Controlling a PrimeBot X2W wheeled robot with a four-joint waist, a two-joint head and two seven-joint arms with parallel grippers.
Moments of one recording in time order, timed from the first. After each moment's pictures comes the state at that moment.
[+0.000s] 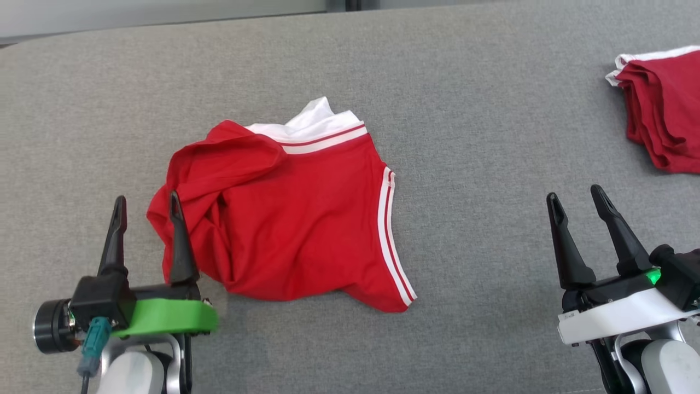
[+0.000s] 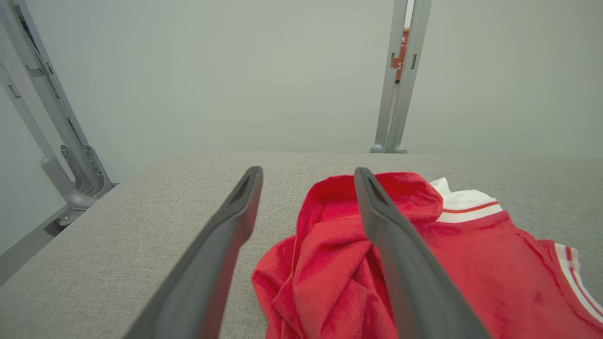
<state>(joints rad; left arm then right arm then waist) -0.14 0.22 -0.22 0.04 -0.31 0.23 -0.26 -0.01 -0.21 0.06 -0.13 0.34 0.13 -0.16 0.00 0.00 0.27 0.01</state>
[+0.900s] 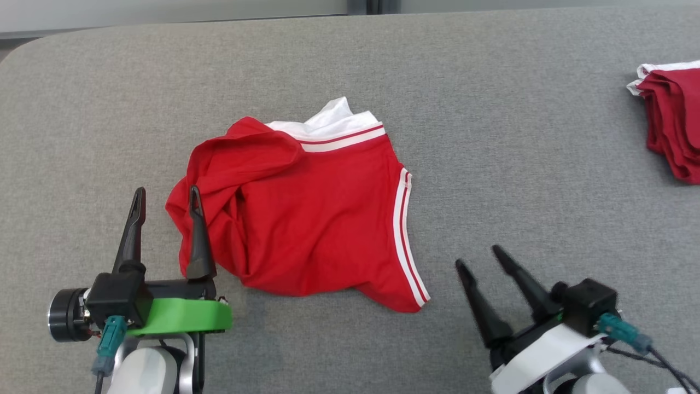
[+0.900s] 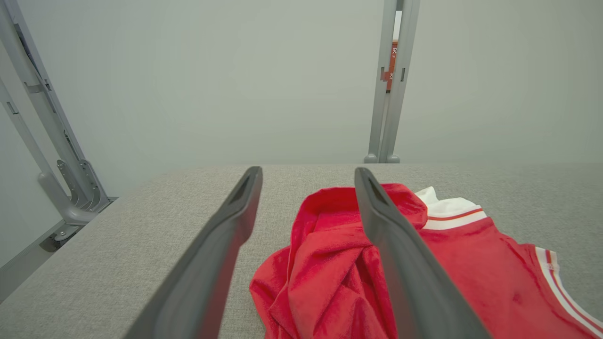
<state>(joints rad) -0.14 0.20 -0.24 0.00 -0.28 0.20 -0.26 0.02 -0.22 0.30 -0.06 0.38 0.13 -0.09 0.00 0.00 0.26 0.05</state>
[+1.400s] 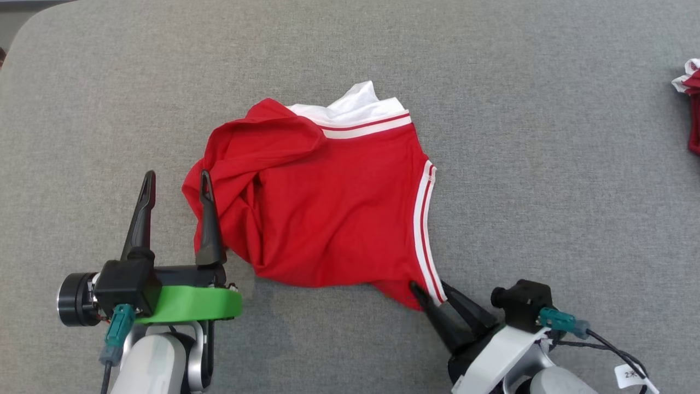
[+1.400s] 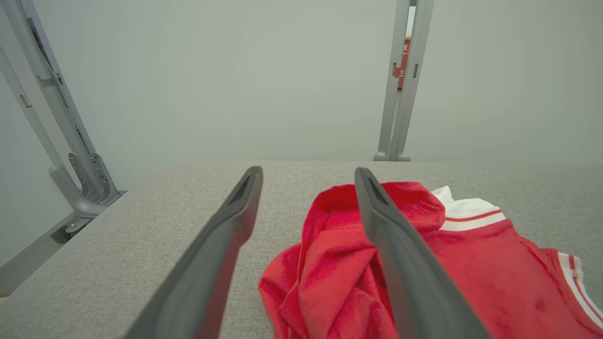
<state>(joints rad) -0.18 0.15 -0.24 0.01 -0.24 0.17 -0.26 -0.11 -0.25 0.56 0.10 0.52 0.13 -0.09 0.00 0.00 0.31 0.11</state>
